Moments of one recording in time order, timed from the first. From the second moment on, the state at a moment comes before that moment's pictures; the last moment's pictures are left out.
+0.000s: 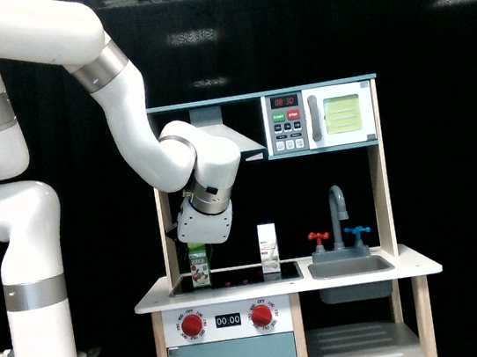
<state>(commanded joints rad) 1.43 -0.36 -1.07 0.46 0.70 0.81 -1.89</state>
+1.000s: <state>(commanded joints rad) 1.51 0.09 -1.34 0.86 0.90 1.29 -2.07</state>
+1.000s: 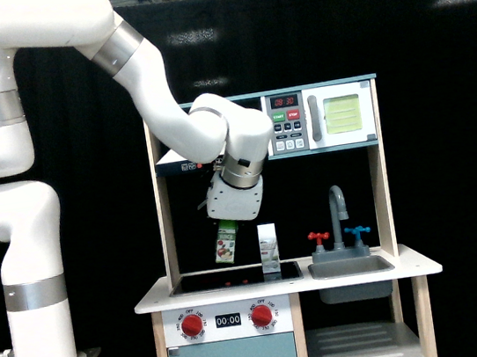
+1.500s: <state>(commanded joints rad) 0.83 0.59 -0.93 1.40 1.10 1.66 -2.15</state>
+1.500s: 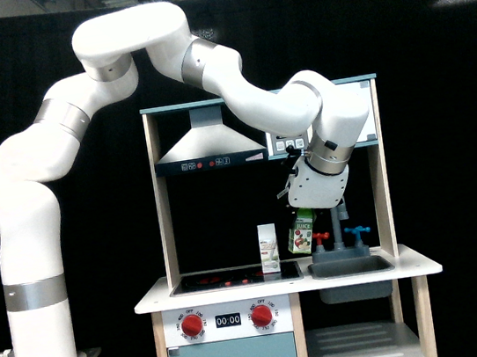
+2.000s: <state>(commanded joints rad) 0.66 0.68 -0.76 1.58 1.11 1.65 -2.10</state>
